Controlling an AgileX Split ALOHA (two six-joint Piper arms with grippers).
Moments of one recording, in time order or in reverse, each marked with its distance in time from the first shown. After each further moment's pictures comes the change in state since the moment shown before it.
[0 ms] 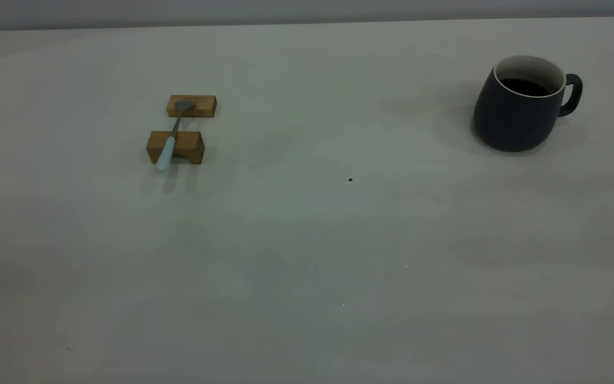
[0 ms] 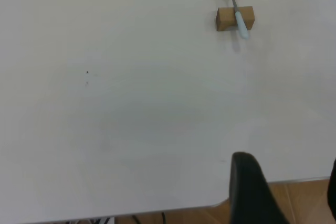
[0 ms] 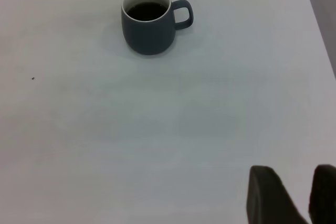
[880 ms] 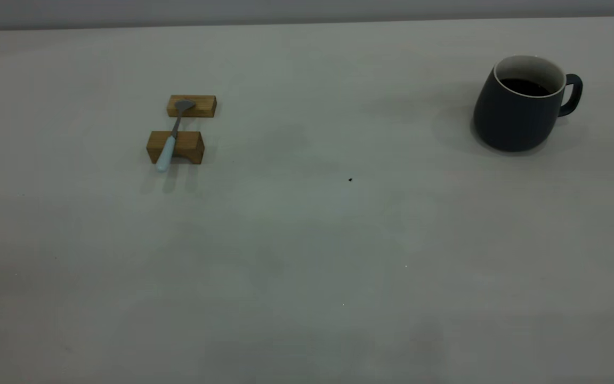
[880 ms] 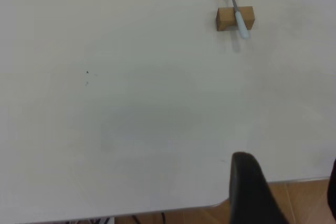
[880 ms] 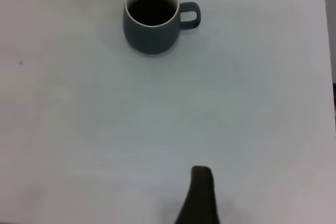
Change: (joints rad) left arm 0.000 0.000 0.000 0.000 0.000 0.000; right arm 0.000 0.680 -0.201 0.009 -0.273 -0.181
